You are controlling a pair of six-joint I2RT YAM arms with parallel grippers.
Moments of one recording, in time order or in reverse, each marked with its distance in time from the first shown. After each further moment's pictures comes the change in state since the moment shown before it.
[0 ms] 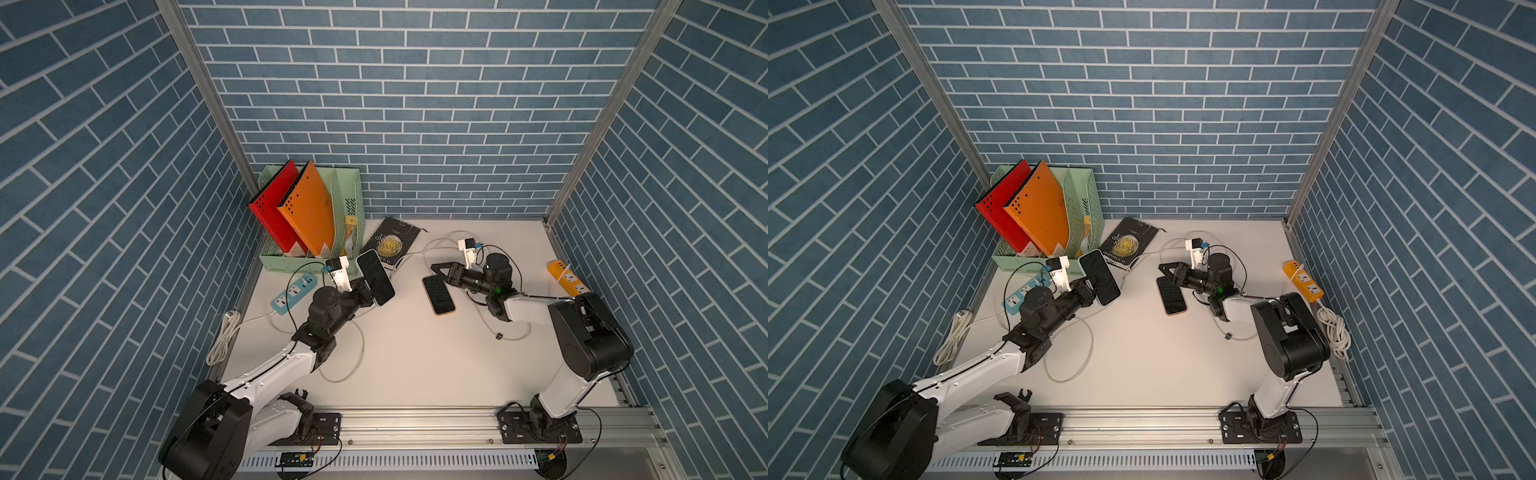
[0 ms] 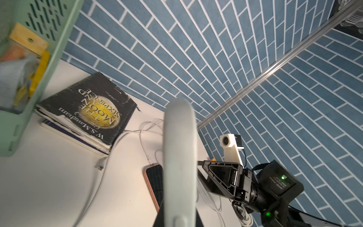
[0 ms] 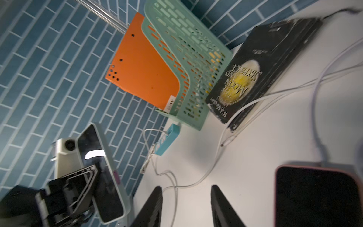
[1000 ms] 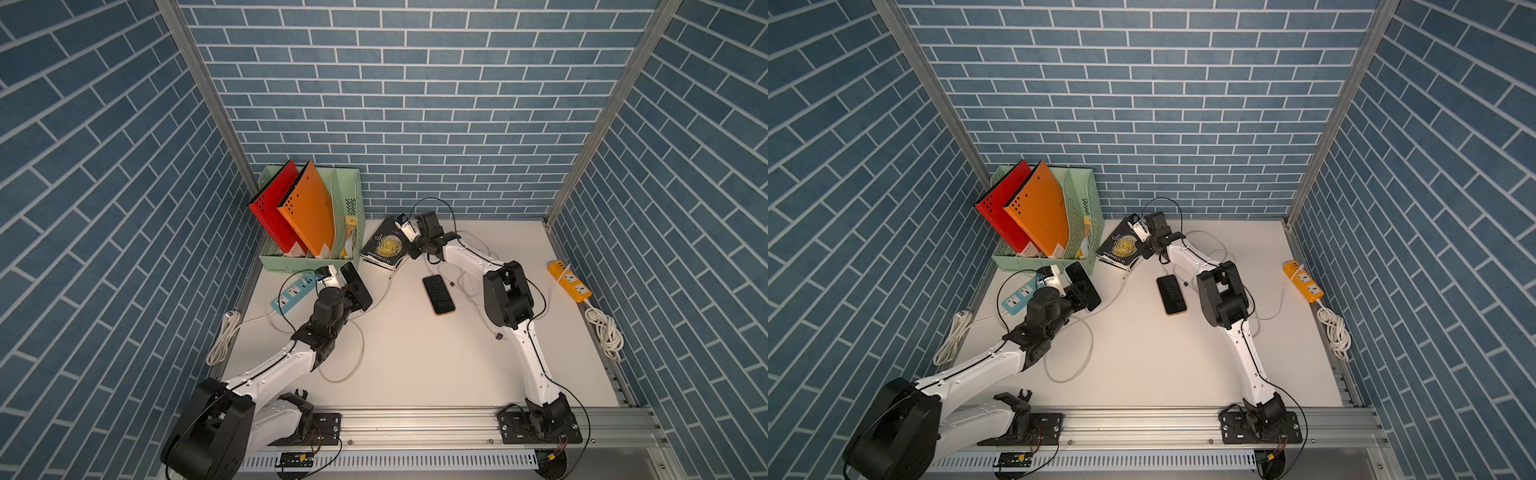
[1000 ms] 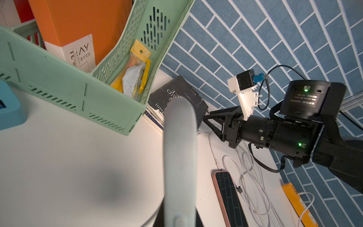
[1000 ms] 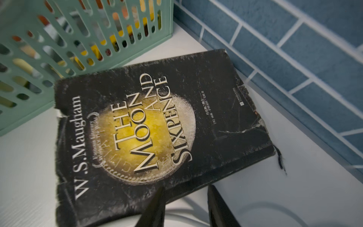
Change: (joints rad) left arm 0.025 0.053 0.009 -0.214 -0.258 0.051; right arm 0.179 0.780 1.288 -0.986 0.543 -0.990
